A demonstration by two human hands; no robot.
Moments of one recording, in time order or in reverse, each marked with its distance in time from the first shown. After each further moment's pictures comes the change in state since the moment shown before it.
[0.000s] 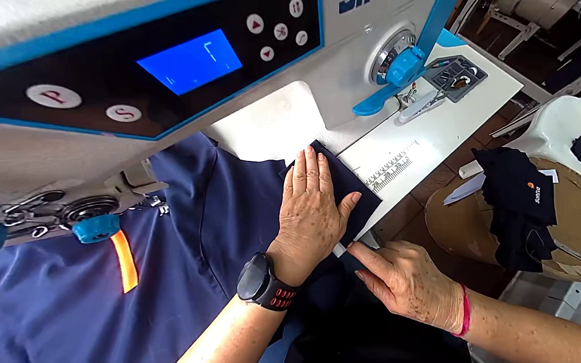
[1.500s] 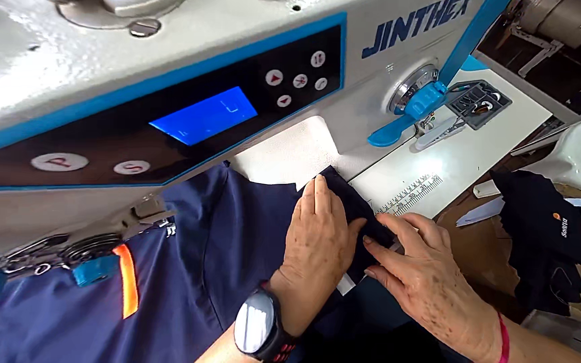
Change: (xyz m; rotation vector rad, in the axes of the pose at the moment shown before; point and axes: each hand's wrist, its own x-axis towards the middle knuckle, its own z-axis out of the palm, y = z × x) left_hand 0.012 0.005 -0.008 0.092 0.100 0.037; right_hand 0.042 0.022 -0.023 -0.124 0.032 0.199
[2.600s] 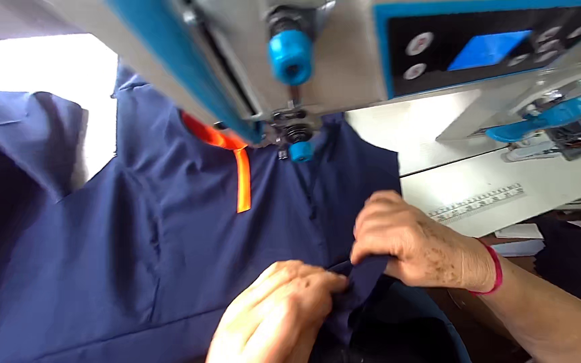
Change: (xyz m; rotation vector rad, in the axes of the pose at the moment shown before) left_hand -0.160 -0.063 -0.114 -0.778 0.229 -0.110; right_hand 0.094 -0.078 0.032 0.618 -0.407 -0.668
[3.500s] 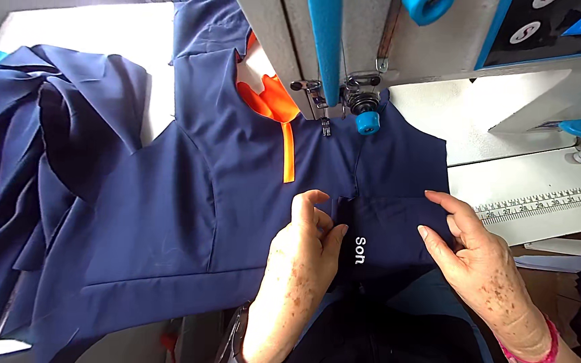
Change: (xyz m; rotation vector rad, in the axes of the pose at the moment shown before) left_hand -0.011 -0.025 0.017 0.323 0.181 -0.619; right_hand -0.039 -0.031 0.050 -0.237 0.420 0.690
